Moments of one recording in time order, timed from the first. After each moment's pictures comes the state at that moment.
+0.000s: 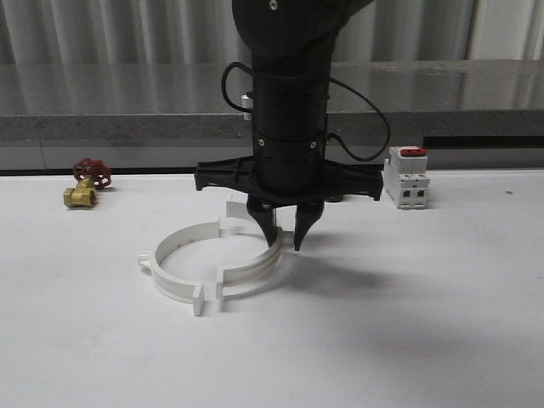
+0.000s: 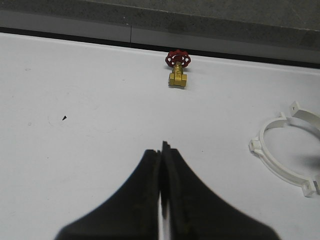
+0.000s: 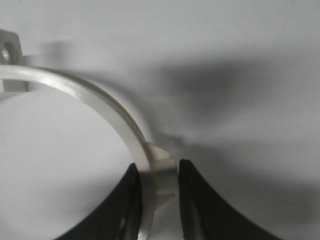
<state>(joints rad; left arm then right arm) -0.02 0.33 -0.41 -0.04 0.58 -0.12 0.69 2.09 -1.55 -0.31 0.80 1.01</state>
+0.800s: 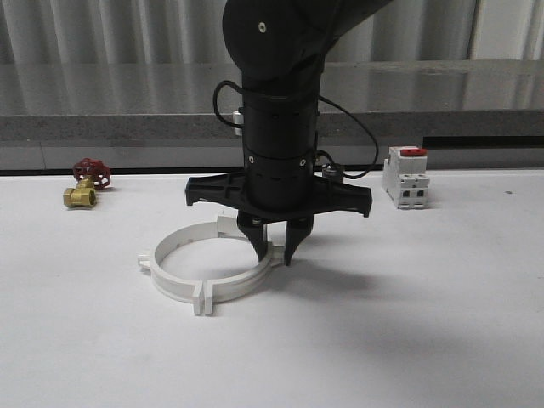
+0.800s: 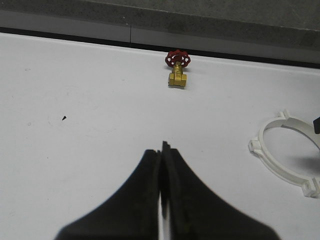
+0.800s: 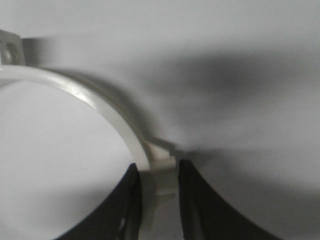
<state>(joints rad) -0.02 0.33 -0.41 -0.04 0.58 -0.12 0.71 2.13 -1.56 -0.29 0.77 1.01</state>
